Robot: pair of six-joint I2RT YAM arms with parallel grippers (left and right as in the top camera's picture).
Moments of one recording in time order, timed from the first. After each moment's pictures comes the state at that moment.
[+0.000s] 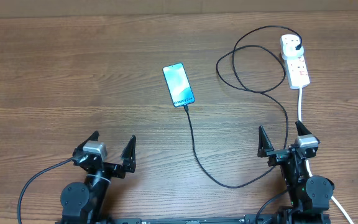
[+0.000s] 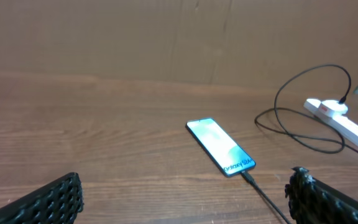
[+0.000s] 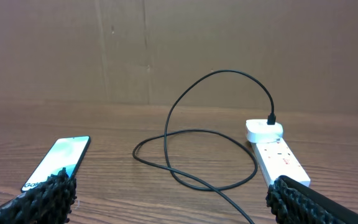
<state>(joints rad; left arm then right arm) -0.08 0.02 0.16 -0.26 0.14 -0.18 -0.06 0.01 0.02 -0.02 -0.20 0.01</state>
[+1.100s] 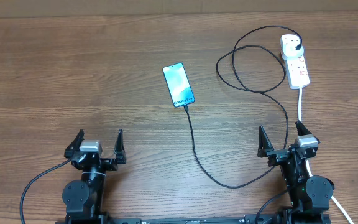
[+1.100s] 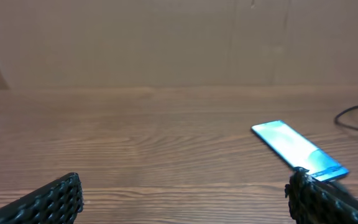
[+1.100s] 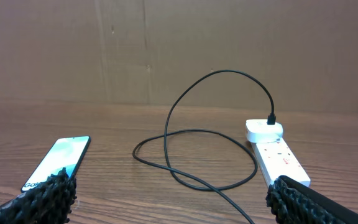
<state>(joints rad) 0.04 0.02 0.01 -0.08 0.06 0.00 -0.06 0.01 0.02 -0.02 -0.20 0.01</state>
